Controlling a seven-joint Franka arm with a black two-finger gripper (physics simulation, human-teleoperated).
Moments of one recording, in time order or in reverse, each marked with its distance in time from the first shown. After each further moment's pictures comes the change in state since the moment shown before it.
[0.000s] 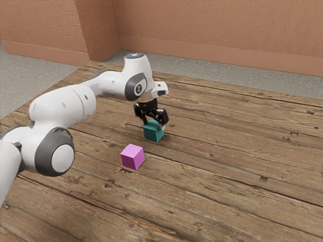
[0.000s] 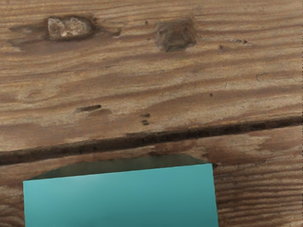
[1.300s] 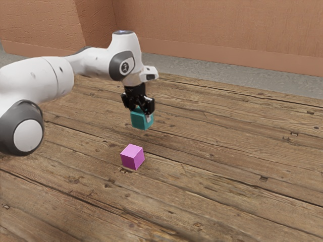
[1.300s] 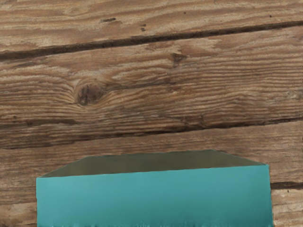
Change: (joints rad) arm 0.011 -0.399 0.007 -0.419 -0.001 -0.063 -0.024
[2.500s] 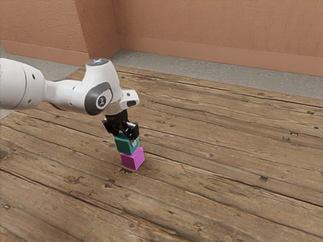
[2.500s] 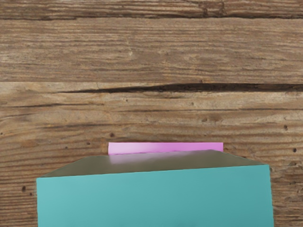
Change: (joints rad) arm 0.031 -0.358 0.004 -0.702 -0.047 0.433 -0.031
